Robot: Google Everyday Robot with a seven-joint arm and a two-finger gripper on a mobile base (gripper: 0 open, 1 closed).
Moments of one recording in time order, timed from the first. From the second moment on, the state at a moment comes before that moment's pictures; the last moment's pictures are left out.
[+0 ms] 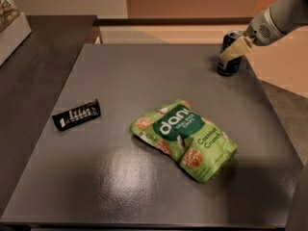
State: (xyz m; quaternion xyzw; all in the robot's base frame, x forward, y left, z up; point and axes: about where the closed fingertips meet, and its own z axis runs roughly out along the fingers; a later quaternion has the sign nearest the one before) arm 0.690 -0.251 0.893 -0.40 0.86 0.11 0.31
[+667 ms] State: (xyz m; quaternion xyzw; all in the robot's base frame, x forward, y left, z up) arm 0.657 -0.233 0.910 -0.43 0.85 0.12 0.29
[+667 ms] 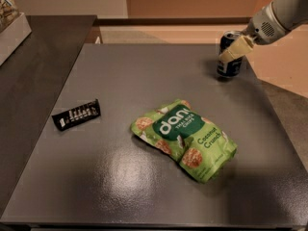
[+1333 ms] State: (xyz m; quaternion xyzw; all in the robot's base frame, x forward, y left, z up) arm 0.582 -0.200 0.918 -0.47 0.82 0.16 0.28
